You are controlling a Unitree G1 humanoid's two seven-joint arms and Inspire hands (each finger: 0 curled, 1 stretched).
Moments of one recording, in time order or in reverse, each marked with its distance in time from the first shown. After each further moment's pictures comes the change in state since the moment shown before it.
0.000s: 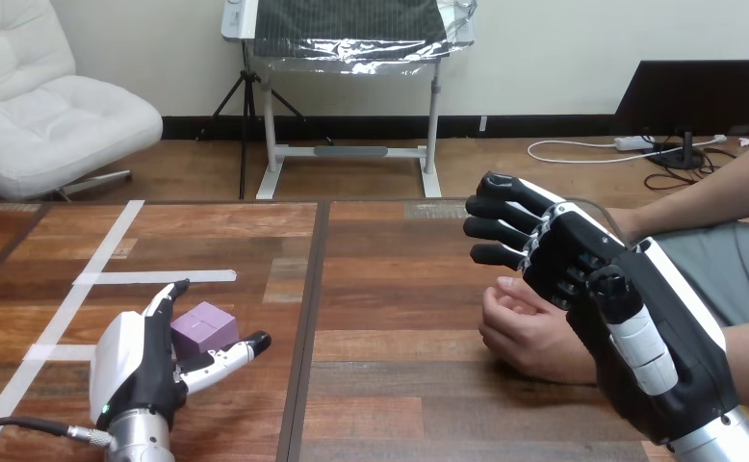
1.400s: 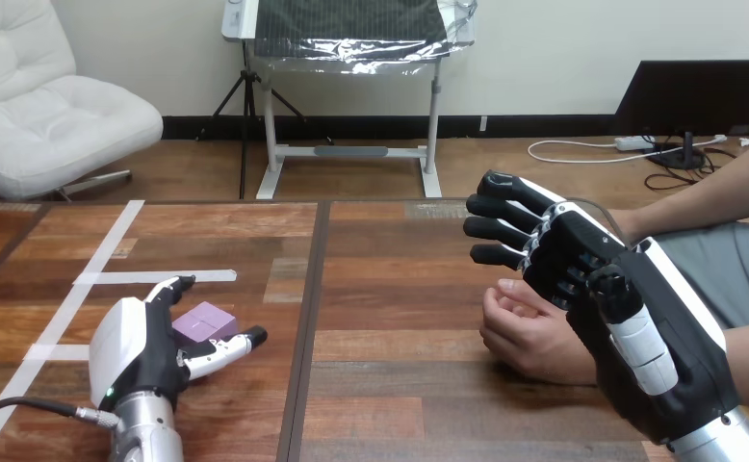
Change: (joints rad) left arm -0.080 0.001 -0.023 0.077 0.016 0.040 0.056; right arm 0.000 0.001 0.000 0.000 0.000 -0.001 0.000
